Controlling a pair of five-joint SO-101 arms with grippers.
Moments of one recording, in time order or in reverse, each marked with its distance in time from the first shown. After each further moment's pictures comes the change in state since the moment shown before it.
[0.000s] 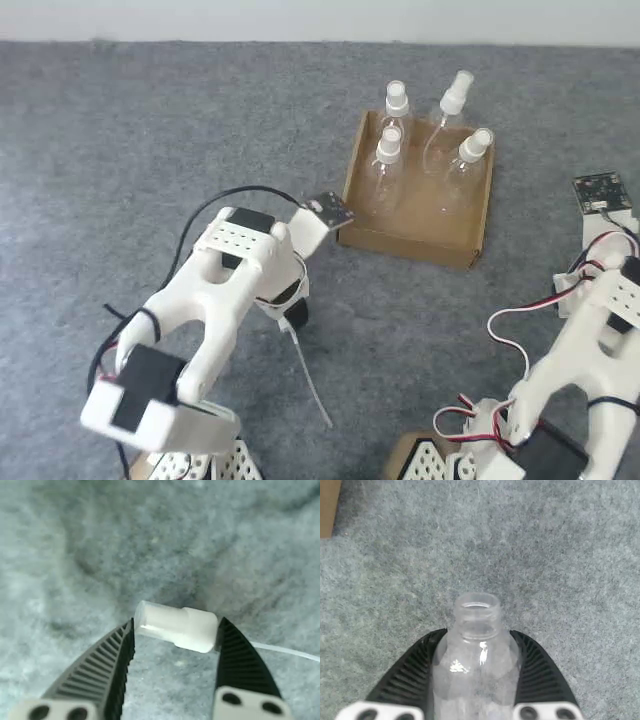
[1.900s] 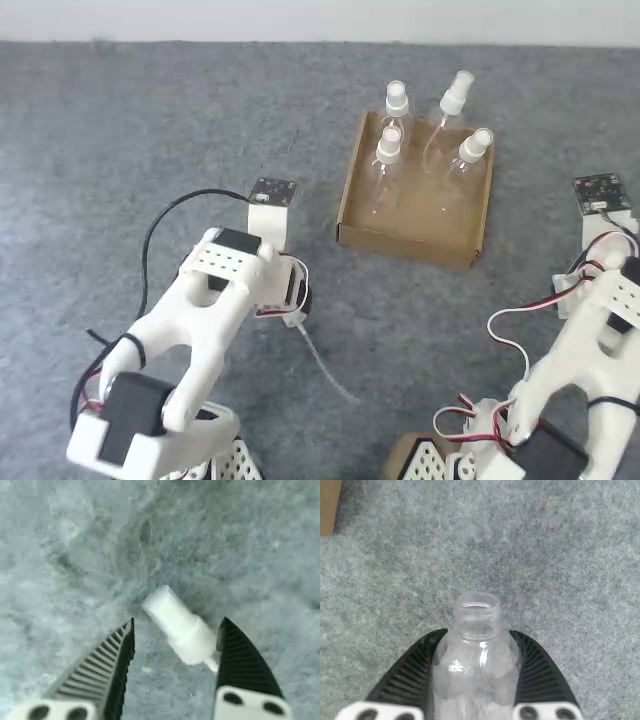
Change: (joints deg) left arm -0.9 -7.6 10.5 -7.3 36.9; right arm 0.0 0.0 0.0 0.6 0.0
